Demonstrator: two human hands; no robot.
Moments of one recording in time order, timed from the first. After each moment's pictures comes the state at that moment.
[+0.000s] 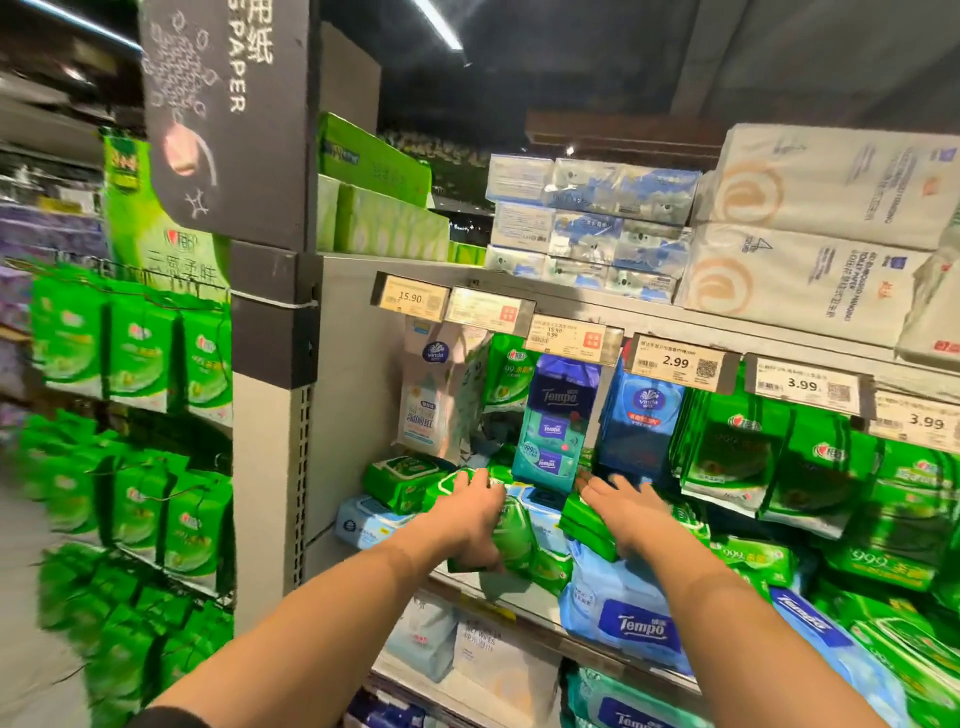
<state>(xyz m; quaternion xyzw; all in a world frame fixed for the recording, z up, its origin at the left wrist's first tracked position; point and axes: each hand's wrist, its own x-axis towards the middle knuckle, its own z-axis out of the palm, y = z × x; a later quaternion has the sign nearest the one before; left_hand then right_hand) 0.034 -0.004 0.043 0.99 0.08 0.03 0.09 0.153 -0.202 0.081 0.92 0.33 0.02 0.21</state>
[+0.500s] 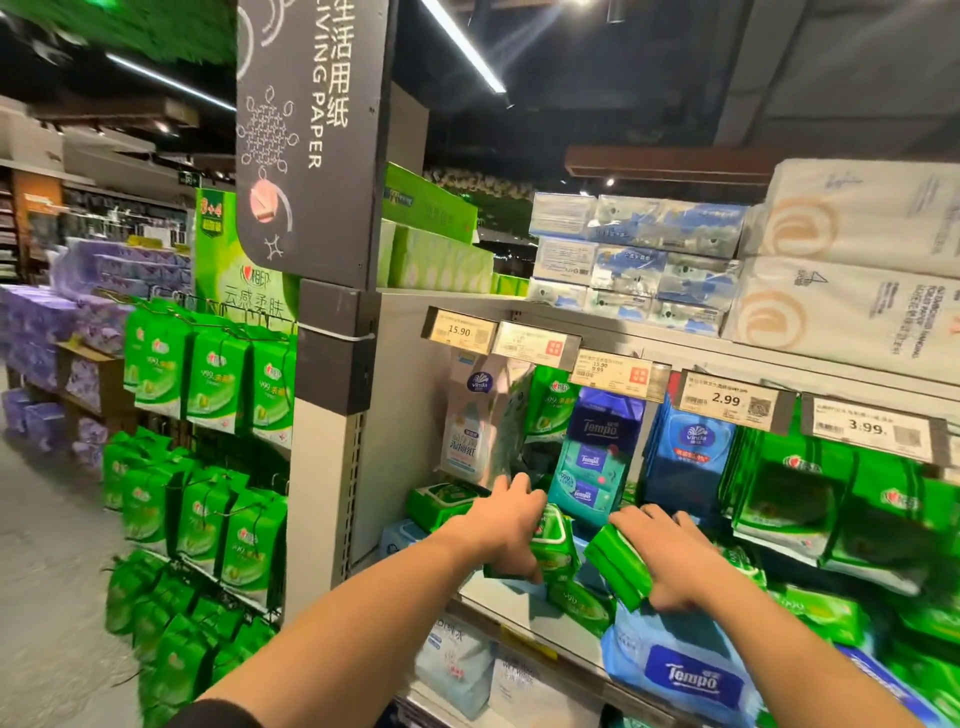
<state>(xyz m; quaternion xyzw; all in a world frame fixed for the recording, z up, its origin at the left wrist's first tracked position) 0.019 0.003 0.080 0.99 0.06 0.06 0.06 0.143 -0.208 0.086 0.88 0.44 0.09 0.16</state>
